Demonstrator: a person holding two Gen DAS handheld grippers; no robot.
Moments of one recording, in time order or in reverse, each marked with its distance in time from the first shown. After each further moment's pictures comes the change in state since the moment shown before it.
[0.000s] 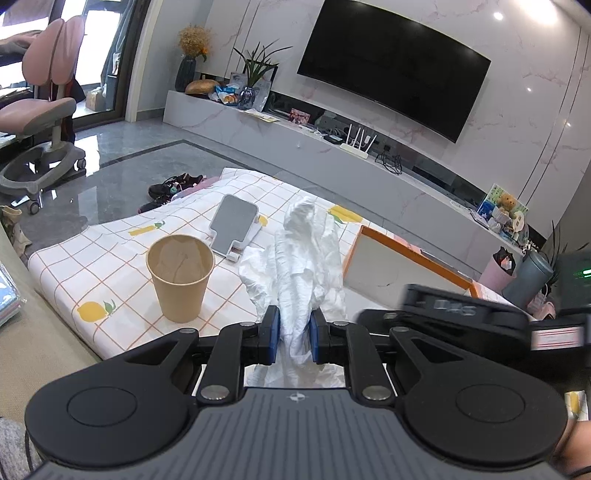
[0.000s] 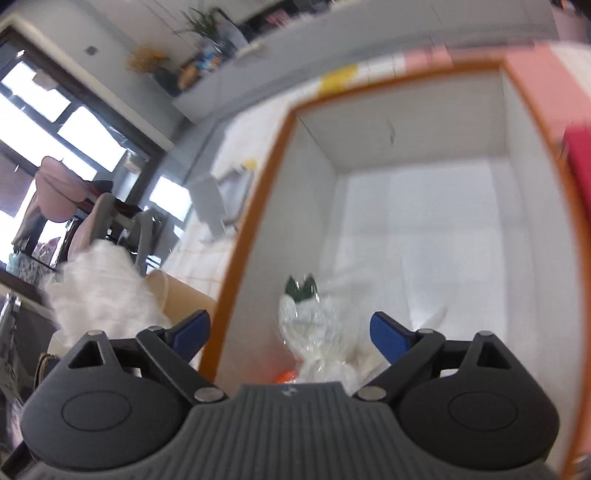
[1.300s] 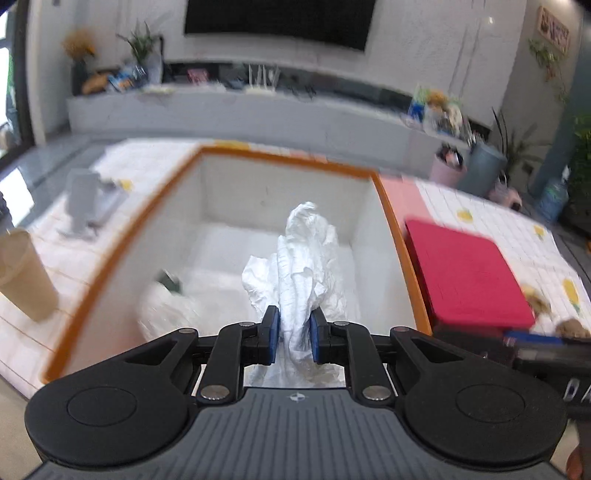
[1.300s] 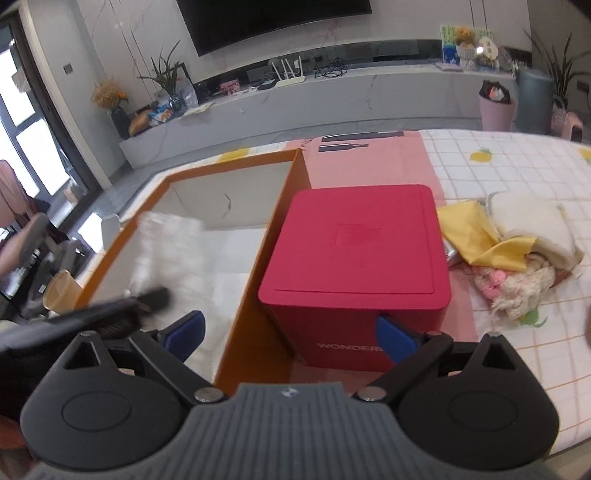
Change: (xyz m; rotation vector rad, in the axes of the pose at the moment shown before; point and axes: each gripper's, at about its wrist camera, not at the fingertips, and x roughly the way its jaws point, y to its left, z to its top) left arm 0.083 -0.126 -0.060 0.322 0.199 -0.125; right arm -0.106 -0.119 -0.038 -0.071 -0.204 -0.257
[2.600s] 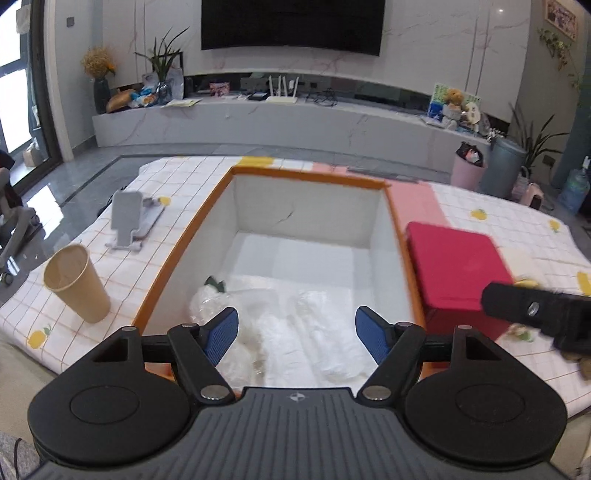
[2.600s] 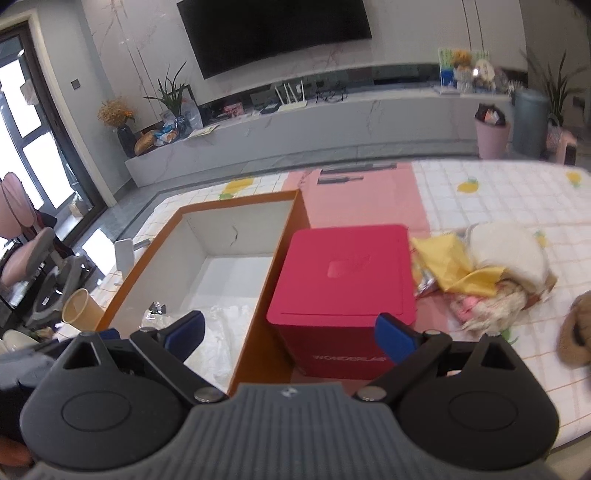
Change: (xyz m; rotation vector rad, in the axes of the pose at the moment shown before) left arm -0.058 -0.012 0.011 0.033 -0.047 0.104; right arm -0.066 0.006 0.005 -0.048 -0.098 -0.023
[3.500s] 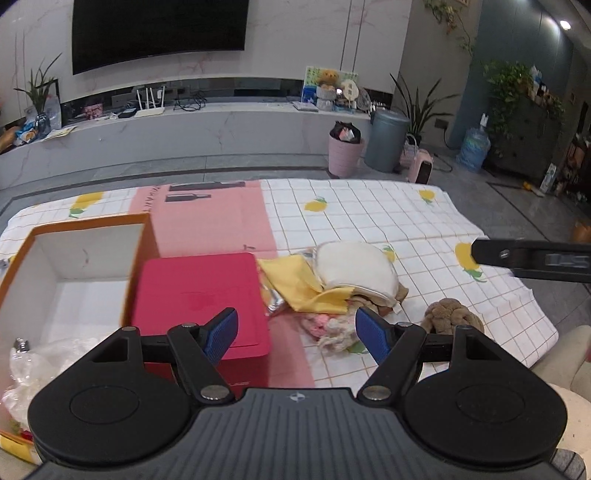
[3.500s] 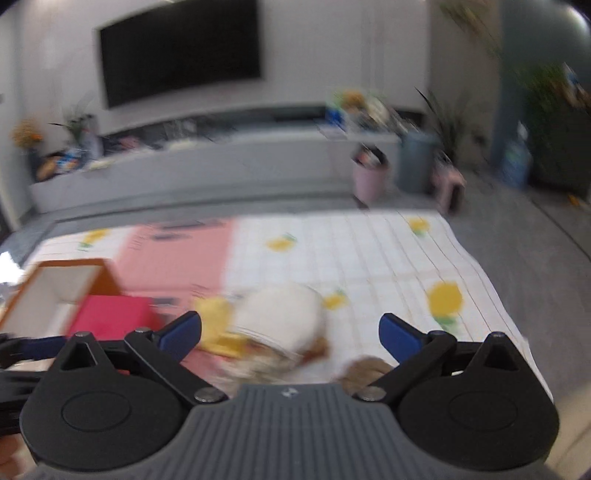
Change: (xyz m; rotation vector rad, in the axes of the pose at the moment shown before) left arm 0.017 -0.180 0.020 0.197 0.037 -0.288; right arm -0.069 -0.216 0.047 0.086 -0.043 -0.366
